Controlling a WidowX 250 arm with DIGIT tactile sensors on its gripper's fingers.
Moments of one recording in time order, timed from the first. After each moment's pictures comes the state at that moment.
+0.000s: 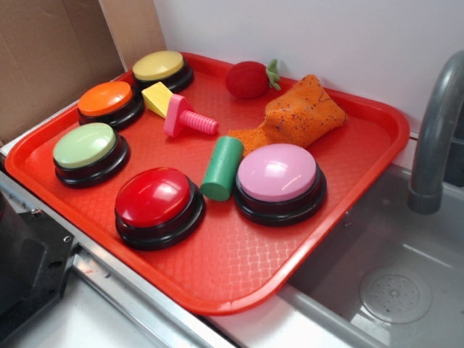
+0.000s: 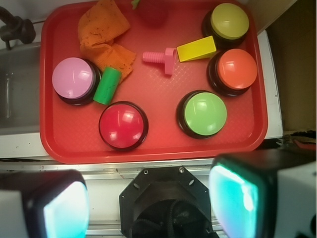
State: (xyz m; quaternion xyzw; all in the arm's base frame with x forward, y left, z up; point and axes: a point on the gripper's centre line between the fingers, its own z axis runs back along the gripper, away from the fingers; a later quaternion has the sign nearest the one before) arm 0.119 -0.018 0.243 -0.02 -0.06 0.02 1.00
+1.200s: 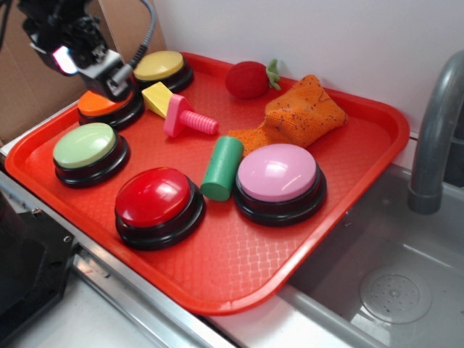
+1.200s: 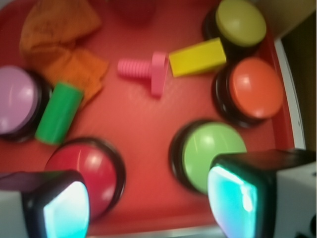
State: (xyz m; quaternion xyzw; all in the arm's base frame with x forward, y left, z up) arm 0.178 0.009 0.126 0.04 -0.11 0.03 0.99
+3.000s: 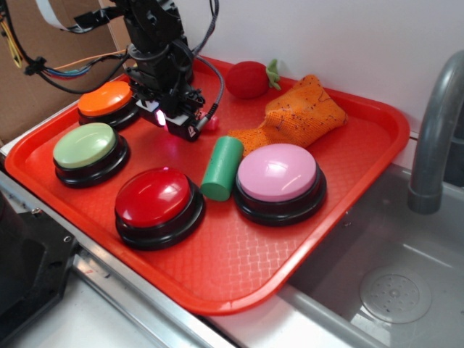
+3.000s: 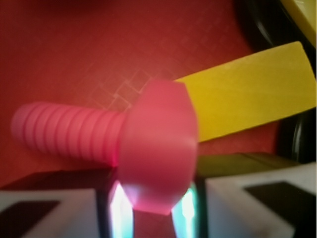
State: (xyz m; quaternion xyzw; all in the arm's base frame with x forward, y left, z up) arm 0.255 0.034 0.024 0.07 -0.07 0.07 0.99
